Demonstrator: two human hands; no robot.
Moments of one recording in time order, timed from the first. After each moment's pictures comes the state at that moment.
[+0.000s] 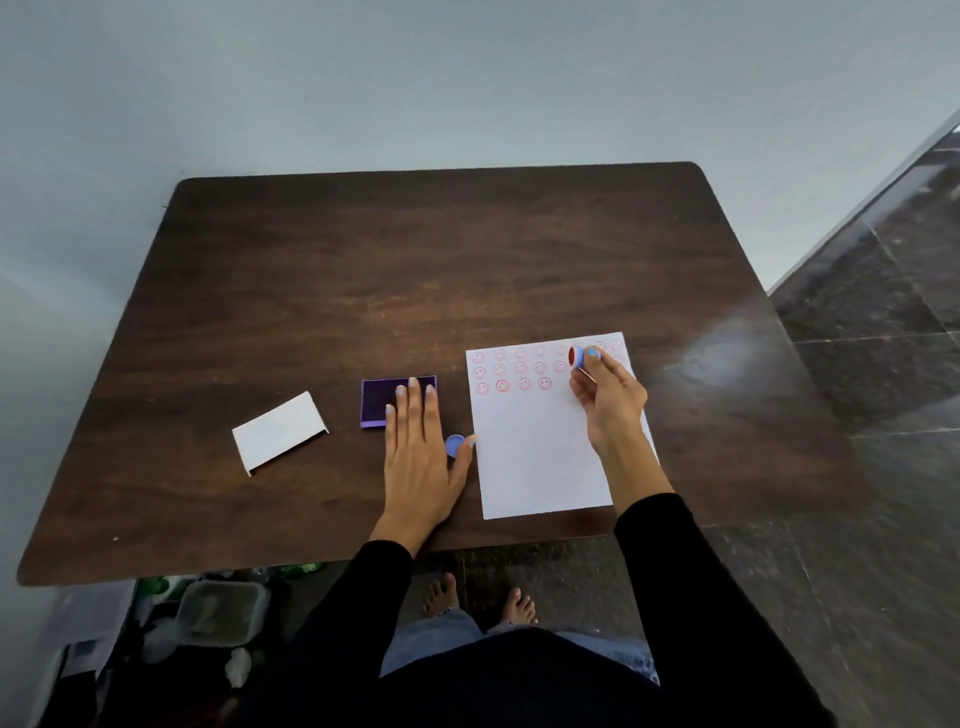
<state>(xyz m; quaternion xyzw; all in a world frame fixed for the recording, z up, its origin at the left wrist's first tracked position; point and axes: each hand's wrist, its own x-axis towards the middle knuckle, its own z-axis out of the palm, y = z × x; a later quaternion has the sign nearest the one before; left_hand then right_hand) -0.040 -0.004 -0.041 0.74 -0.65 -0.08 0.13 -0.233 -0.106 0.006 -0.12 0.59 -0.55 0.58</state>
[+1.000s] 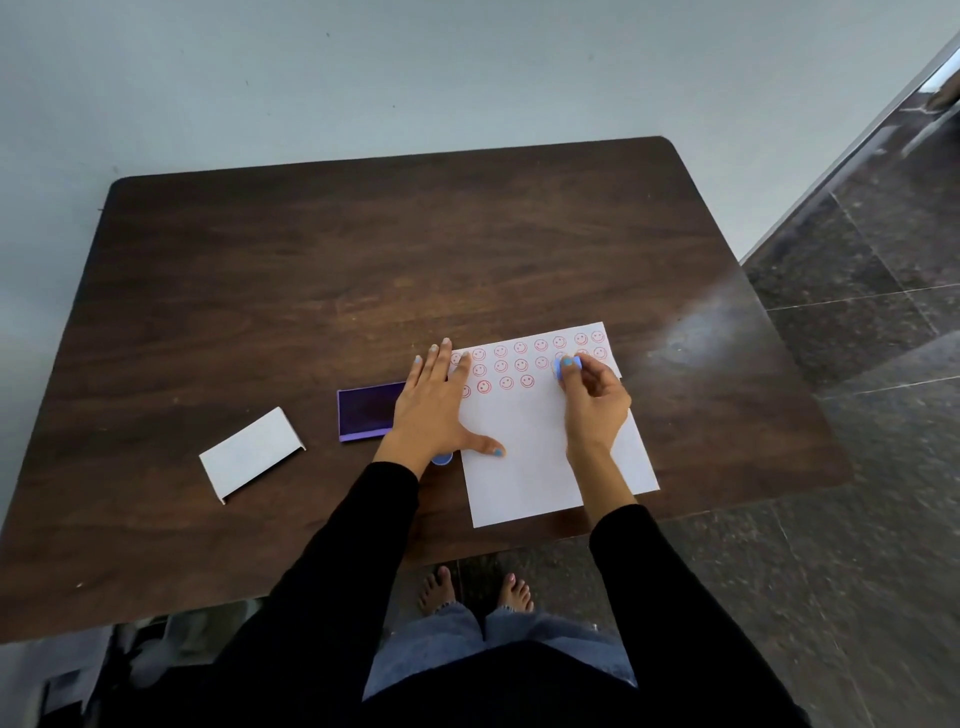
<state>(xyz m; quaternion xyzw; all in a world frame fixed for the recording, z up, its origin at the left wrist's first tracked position) -0.048 -0.091 -0.014 0.65 -0.73 -0.20 -0.07 -0.222 -0.091 -0.021 -0.25 0.68 -0.55 0.41</state>
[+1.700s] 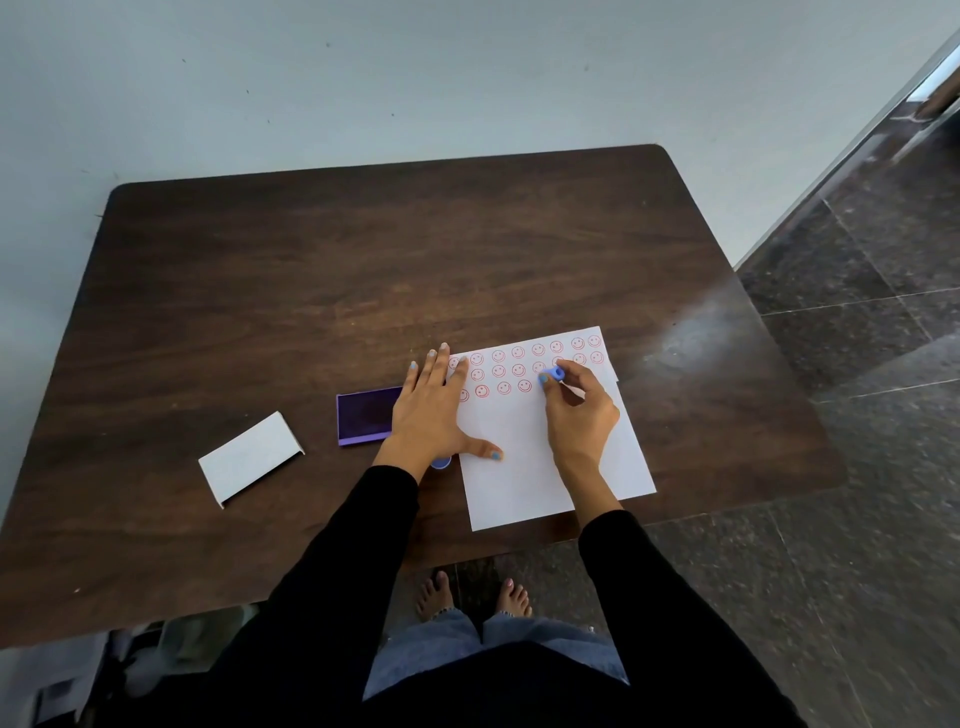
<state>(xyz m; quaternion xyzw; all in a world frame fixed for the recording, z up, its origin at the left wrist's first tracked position) -0.048 -0.089 -0.014 0.65 -0.73 -0.19 -0.08 -0.216 -0.083 -0.031 -0.41 0.72 -0.48 0.31</state>
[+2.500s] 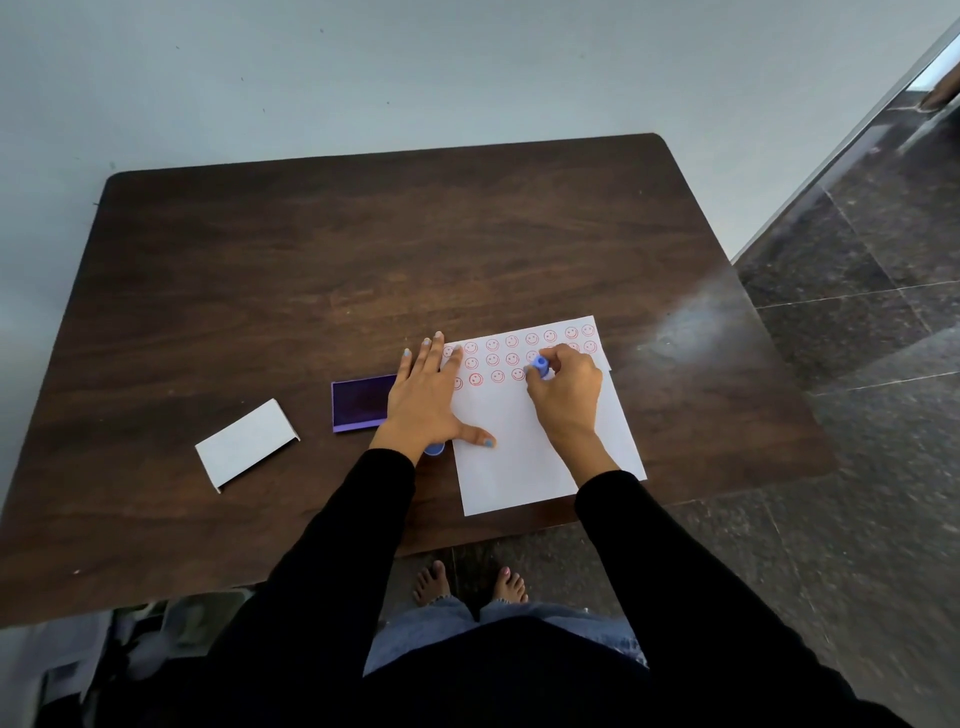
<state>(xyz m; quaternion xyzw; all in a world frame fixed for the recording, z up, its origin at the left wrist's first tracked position) -0.050 -0.089 -0.012 0.65 -0.73 -0.20 -0.07 -0.217 -0.100 -0.017 -0.53 0.73 -0.33 0.26</state>
